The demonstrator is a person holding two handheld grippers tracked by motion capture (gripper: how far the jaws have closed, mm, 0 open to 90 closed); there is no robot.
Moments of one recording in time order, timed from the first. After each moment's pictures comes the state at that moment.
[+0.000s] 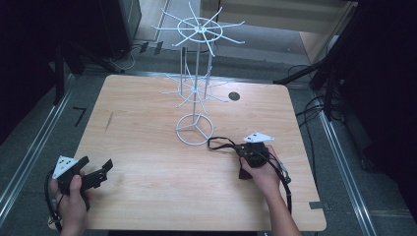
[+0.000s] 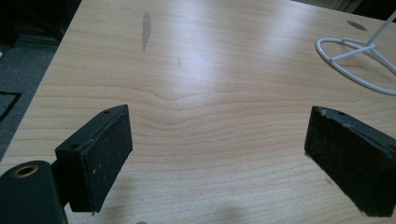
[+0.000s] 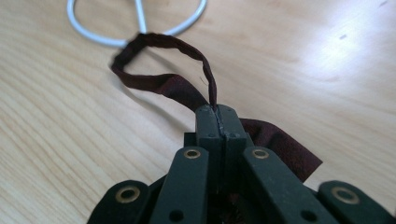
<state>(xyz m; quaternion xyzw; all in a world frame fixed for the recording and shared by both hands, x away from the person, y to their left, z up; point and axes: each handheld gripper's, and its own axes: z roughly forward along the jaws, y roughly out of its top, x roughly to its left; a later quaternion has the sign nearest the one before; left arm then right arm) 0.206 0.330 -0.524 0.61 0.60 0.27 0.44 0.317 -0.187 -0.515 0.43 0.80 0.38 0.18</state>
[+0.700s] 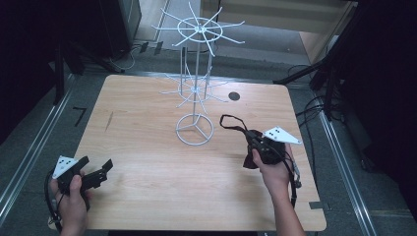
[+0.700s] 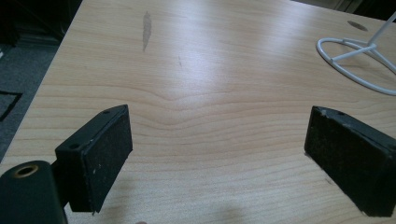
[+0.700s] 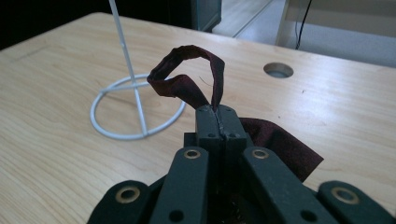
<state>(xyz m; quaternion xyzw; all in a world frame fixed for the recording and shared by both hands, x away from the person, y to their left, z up) 0.206 0.330 -0.524 0.61 0.60 0.27 0.44 0.297 -0.211 -0.463 0.44 0.71 0.49 0.24</state>
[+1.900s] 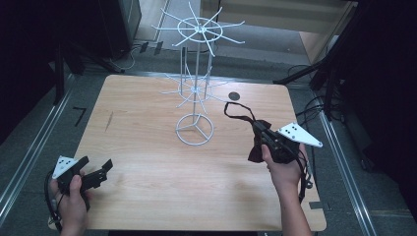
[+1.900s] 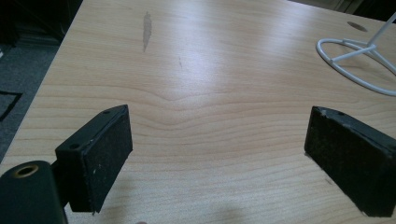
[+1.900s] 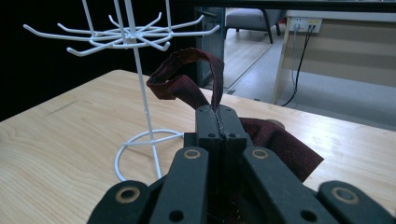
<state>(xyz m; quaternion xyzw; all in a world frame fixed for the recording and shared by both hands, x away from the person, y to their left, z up) 0.206 0.330 -0.524 0.61 0.60 0.27 0.44 0.276 -0.222 -0.412 0.41 0.67 0.55 0.27</state>
